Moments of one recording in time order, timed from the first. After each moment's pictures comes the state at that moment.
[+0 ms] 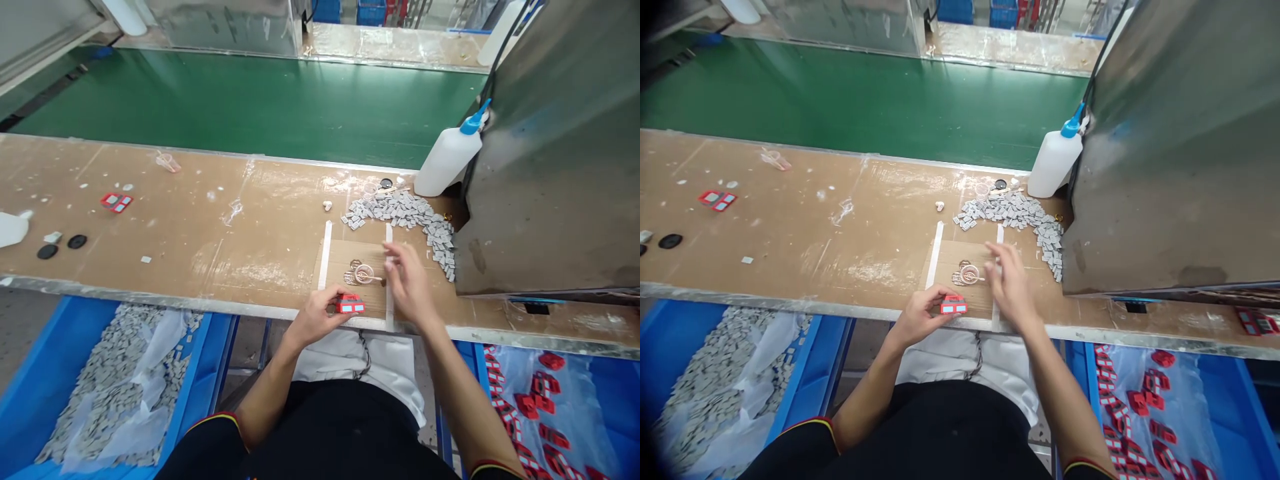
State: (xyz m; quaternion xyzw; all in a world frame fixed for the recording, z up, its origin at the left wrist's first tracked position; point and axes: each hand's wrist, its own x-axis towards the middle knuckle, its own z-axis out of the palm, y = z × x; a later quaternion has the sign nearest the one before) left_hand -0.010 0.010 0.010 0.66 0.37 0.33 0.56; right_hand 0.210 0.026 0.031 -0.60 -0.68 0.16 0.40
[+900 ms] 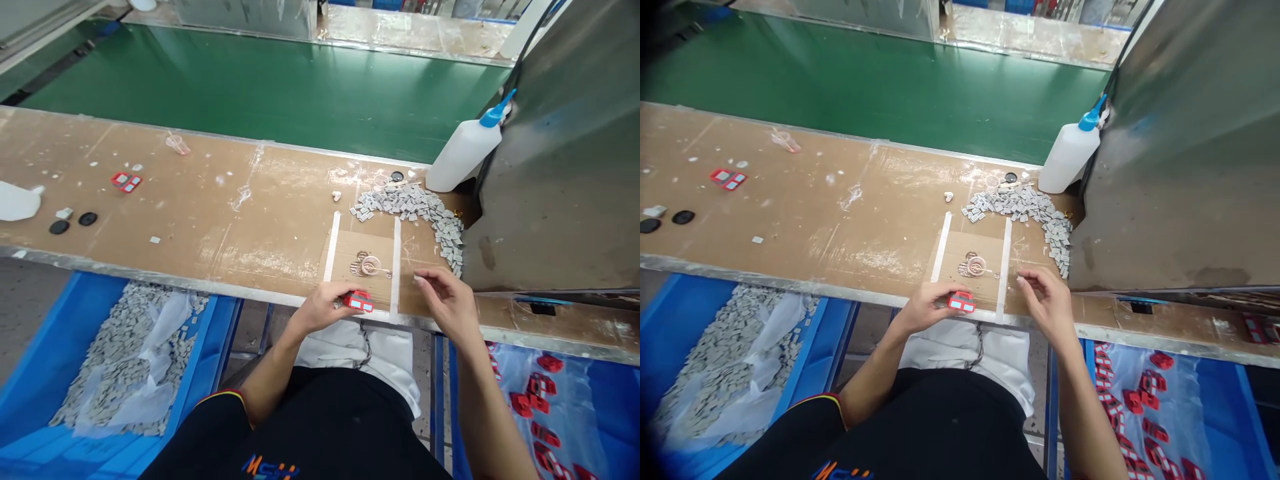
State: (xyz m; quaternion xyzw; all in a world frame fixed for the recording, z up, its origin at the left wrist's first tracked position) left_hand -0.015 0.012 0.000 0.75 0.30 0.34 0.48; right_hand 0.249 -0.023 0.038 -0.63 -0.62 0.24 0.41
